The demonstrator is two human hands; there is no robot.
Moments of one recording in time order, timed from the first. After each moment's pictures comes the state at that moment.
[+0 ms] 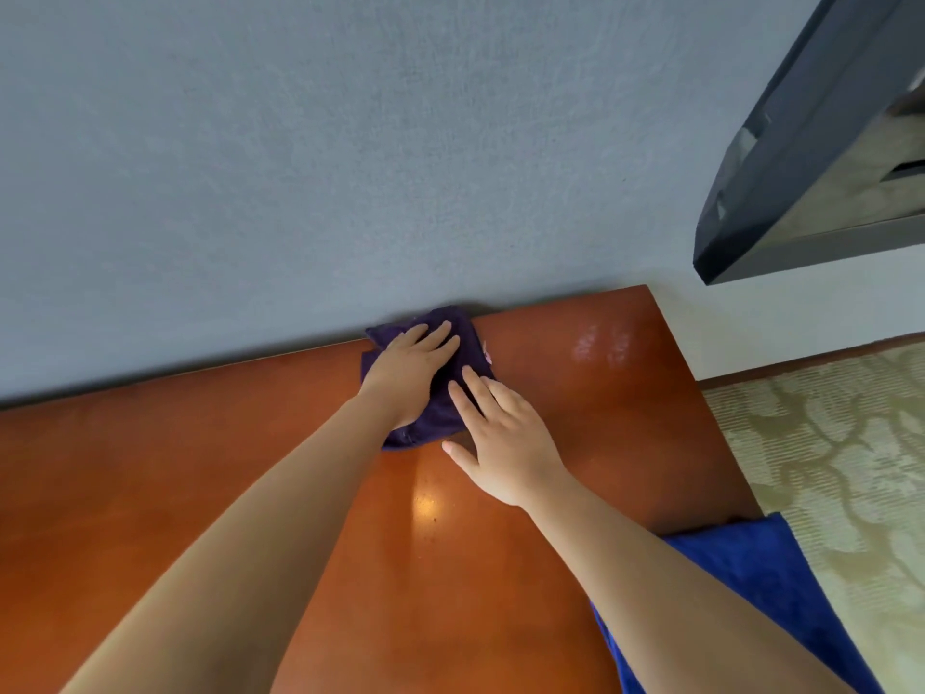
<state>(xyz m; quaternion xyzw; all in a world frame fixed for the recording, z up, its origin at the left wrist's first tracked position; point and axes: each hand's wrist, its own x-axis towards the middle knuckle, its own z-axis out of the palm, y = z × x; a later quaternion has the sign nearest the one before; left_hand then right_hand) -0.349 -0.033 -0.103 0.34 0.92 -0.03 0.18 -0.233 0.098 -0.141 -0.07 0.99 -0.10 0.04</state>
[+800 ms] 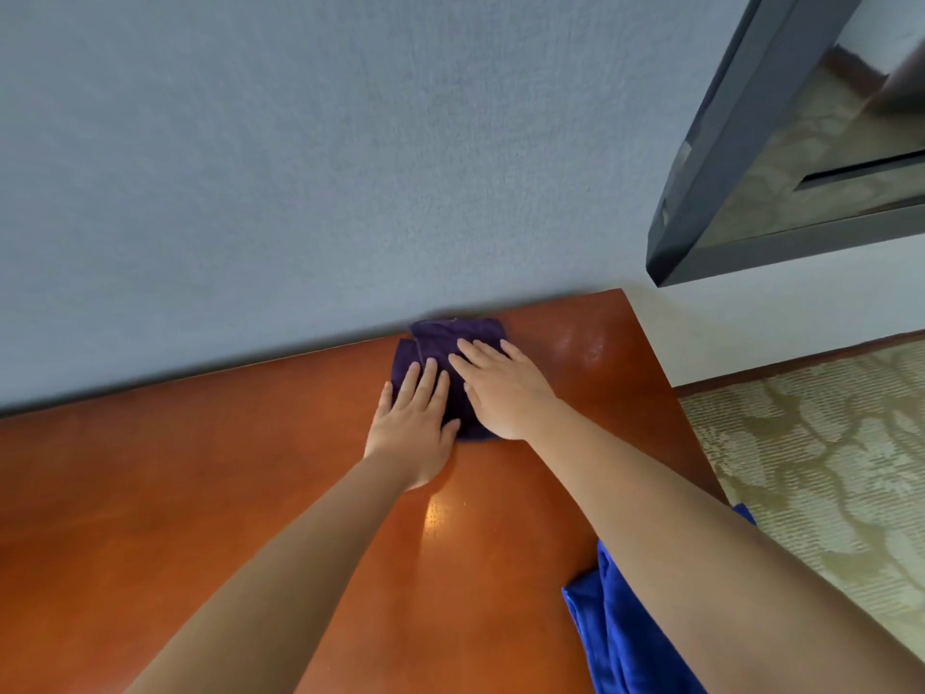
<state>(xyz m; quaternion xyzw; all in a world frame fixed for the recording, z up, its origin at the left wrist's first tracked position) -0.279 -0.016 -0.113 0.24 0.95 -0.02 0.20 -0.280 0.140 -0.112 -0.10 0.99 -0.06 0.12</state>
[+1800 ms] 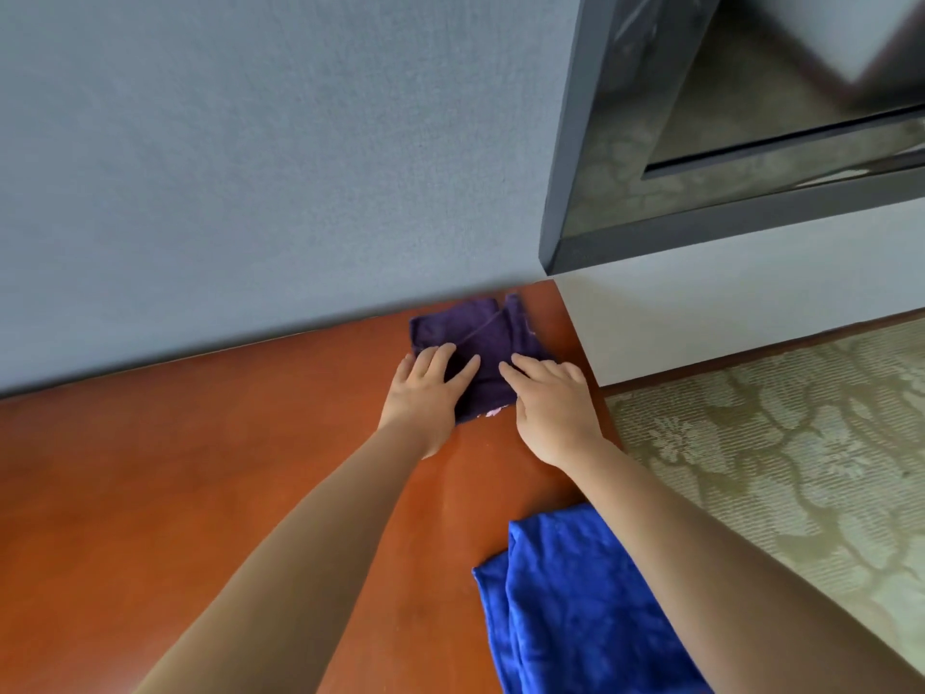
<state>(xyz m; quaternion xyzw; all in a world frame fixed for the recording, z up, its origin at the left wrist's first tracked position) -0.264 0.080 -0.116 0.31 0.94 -0.07 0.14 -0.197 0.246 -0.133 0.01 0.99 -0.12 -0.04</state>
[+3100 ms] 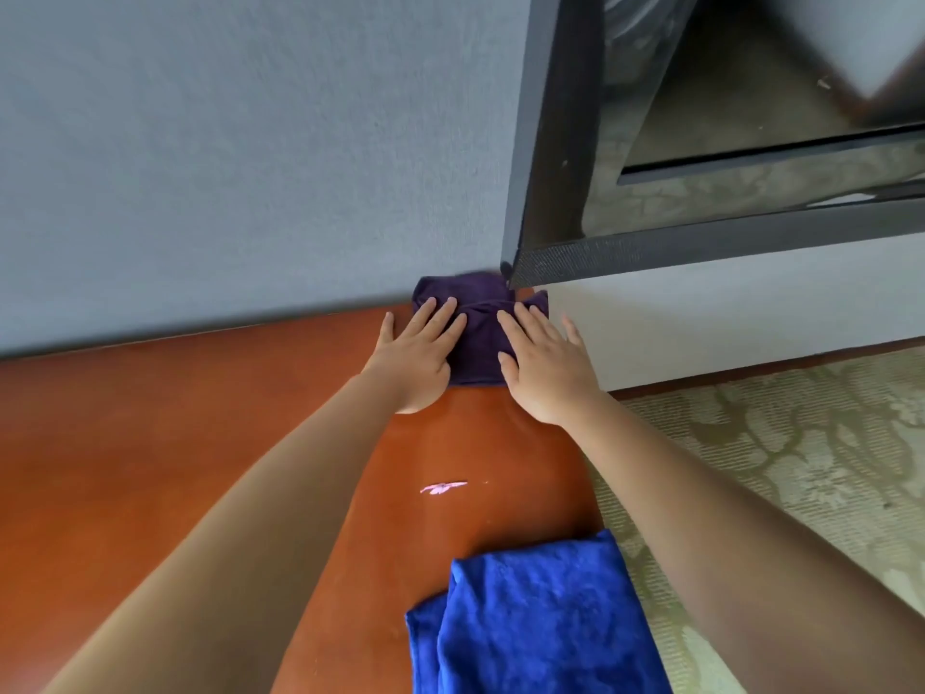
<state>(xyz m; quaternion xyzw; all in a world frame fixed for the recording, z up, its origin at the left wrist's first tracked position) -0.318 0.128 -0.121 0.32 0.93 -0.02 0.19 -0.253 0.307 -0.128 0.00 0.99 -0.05 0.10</state>
